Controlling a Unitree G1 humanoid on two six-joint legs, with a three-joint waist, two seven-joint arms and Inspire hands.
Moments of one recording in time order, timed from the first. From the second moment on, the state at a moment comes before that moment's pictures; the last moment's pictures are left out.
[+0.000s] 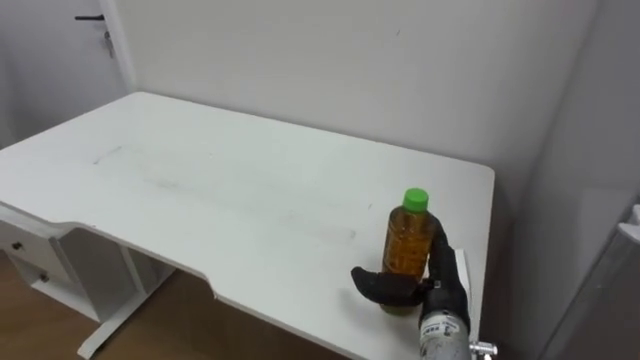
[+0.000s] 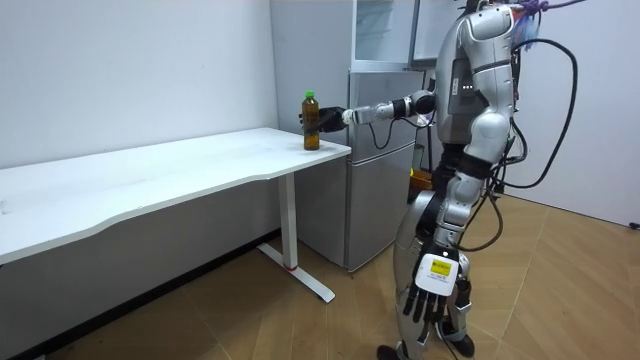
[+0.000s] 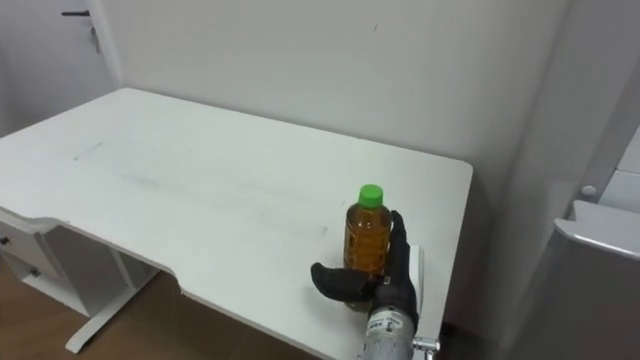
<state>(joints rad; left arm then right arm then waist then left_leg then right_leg) 0.20 0.18 -0.05 1.03 -0.15 0.10 0.15 -0.50 -0.11 0.31 0.50 0.25 0.04 -0.61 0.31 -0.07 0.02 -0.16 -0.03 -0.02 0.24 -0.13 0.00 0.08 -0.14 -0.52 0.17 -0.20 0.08</state>
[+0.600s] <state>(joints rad) 0.18 0.18 -0.07 1.02 -0.14 0.07 0.15 -0.54 -0.11 0.31 0.60 0.31 0.01 -0.60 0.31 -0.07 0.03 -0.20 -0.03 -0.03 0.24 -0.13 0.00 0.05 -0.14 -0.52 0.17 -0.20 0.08</state>
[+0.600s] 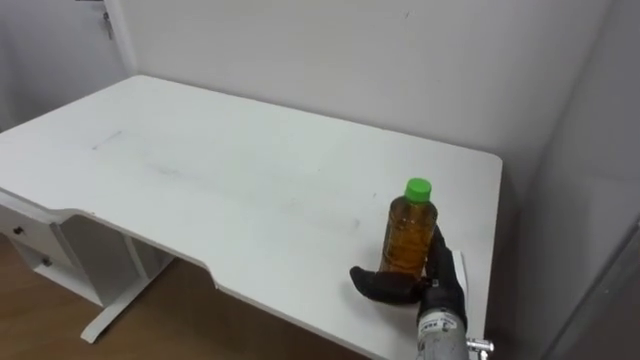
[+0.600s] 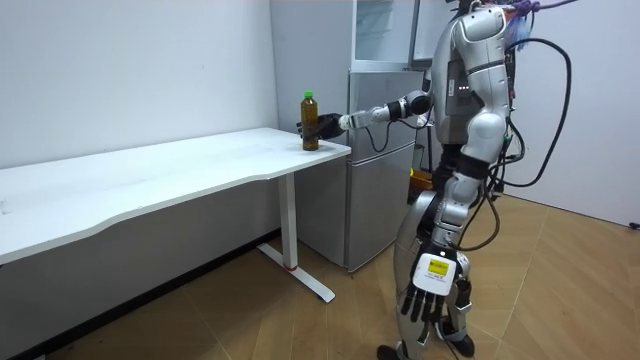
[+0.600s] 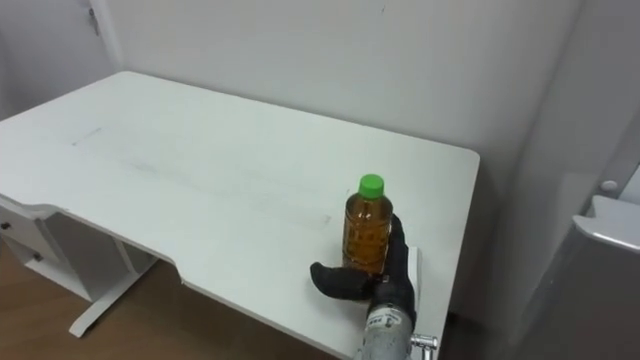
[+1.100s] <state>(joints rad) 0.18 0.18 -0.07 1.02 -0.14 0.08 0.14 -0.57 -0.15 0.27 0.64 0.37 -0.01 -0.55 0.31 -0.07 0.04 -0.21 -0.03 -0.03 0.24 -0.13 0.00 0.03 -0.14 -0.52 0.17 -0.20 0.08</state>
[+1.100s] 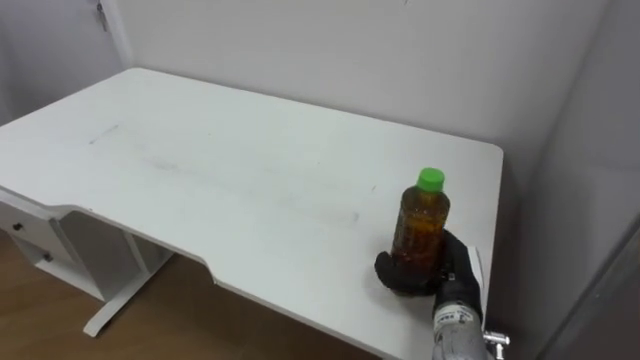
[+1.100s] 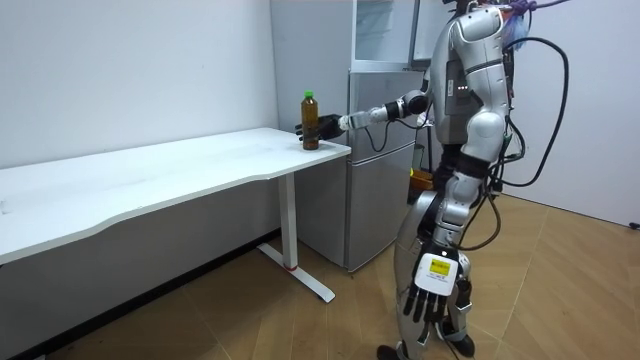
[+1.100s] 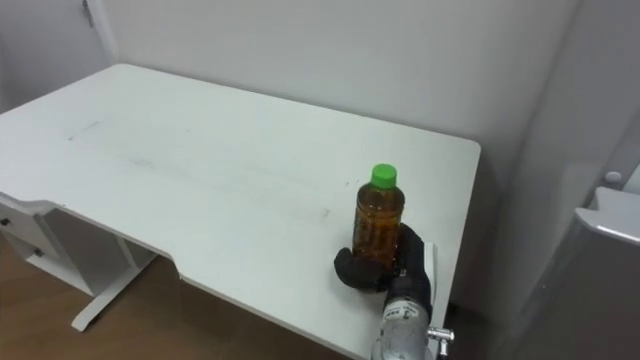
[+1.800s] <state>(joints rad) 0.19 0.18 -0.09 1.00 -0.15 0.08 0.14 -0.56 -0.15 0.34 0.56 0.43 0.04 -0.42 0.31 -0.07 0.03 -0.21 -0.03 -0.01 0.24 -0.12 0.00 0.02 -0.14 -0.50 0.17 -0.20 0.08</state>
